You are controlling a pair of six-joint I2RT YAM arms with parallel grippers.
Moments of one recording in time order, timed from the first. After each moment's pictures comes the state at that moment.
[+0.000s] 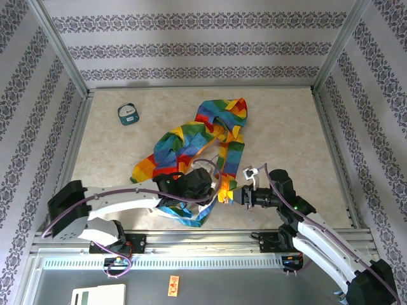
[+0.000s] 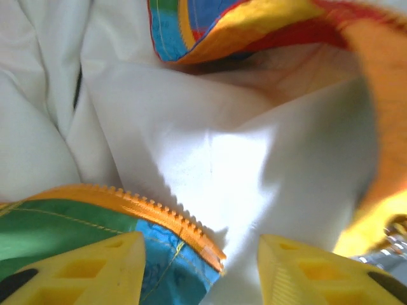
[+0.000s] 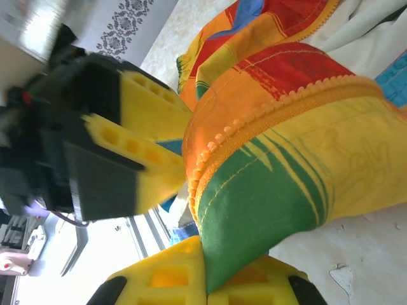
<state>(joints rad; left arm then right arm) -1.09 1.38 0.89 -0.46 -0.16 -0.68 0.47 0.59 0.20 -0.12 -0.75 0.52</state>
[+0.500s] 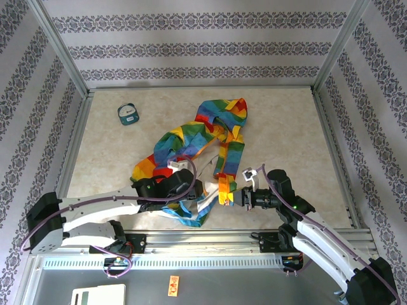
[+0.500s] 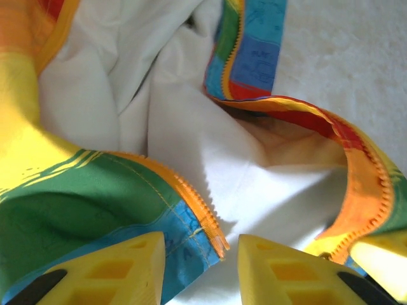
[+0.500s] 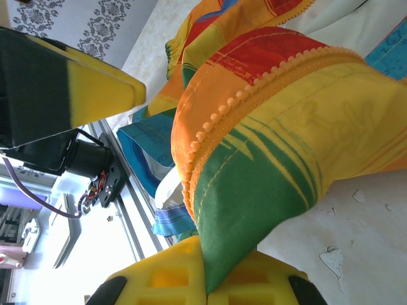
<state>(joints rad) -1.07 1.22 0.78 -0.43 -0.22 -1.14 0.47 0.62 0.20 -0.15 -0.75 0.49</state>
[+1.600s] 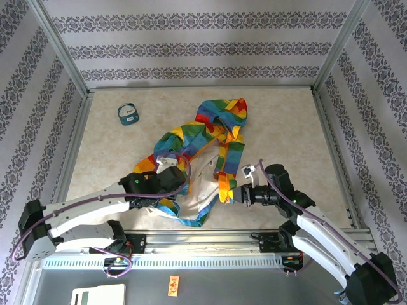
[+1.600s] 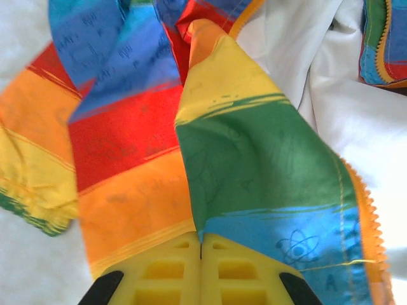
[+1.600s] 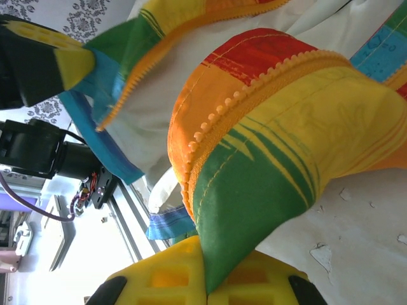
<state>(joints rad) -1.01 1.11 0.85 -0.85 -0.42 -0.70 0.47 0.71 0.31 -0.26 -0.71 0.46</state>
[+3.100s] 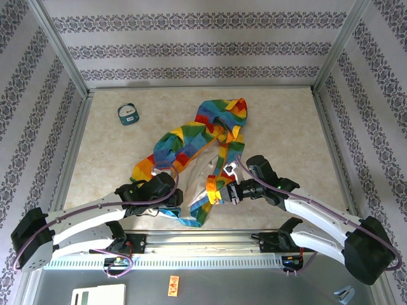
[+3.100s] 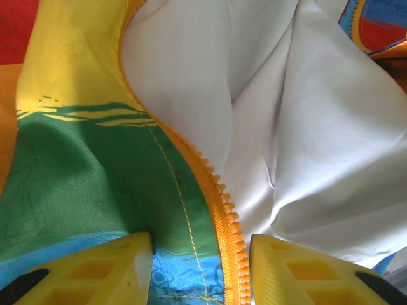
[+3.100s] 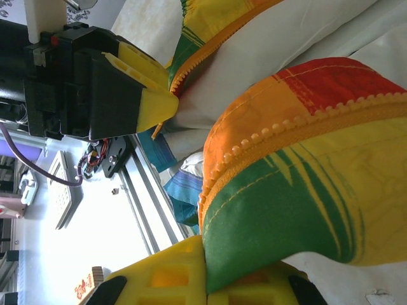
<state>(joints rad) -0.90 1.01 0.53 -0.47 -0.05 -0.91 0.63 0.99 0.46 -0.21 -0.71 0.38</state>
